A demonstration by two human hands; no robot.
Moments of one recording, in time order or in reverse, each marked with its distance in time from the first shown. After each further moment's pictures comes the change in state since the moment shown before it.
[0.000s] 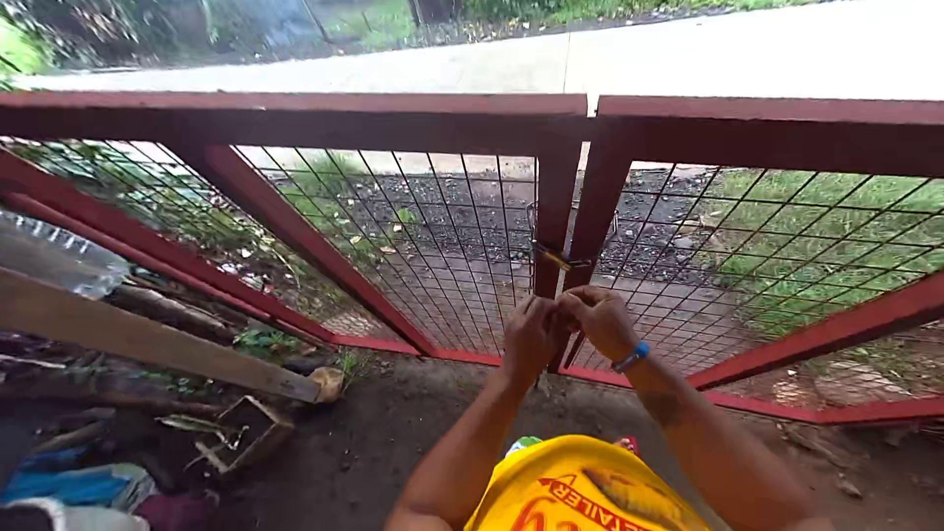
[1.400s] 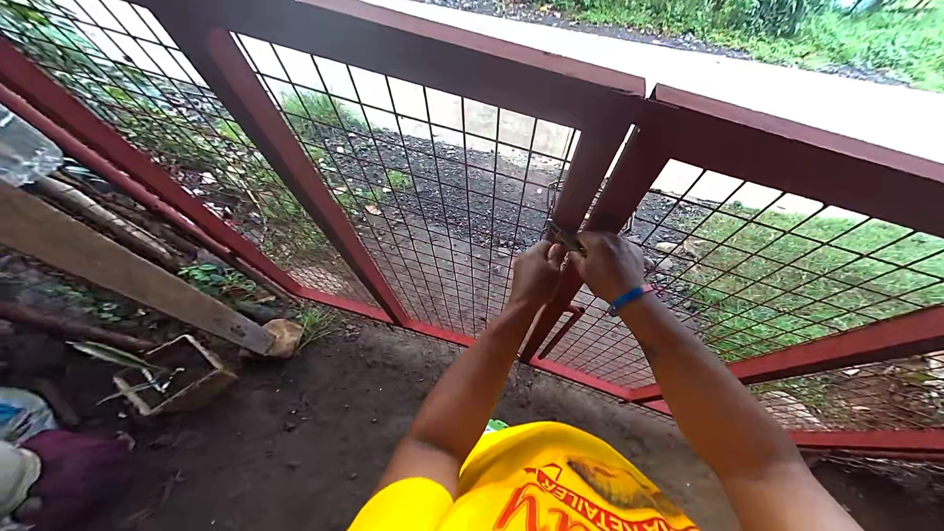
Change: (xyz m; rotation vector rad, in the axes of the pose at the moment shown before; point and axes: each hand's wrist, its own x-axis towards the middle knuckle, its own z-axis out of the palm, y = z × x) left_hand 0.076 0.005 0.004 -0.044 -0.214 -0.572; right_hand 0.060 -0.051 -0.007 -1.249 -0.001 -0.194
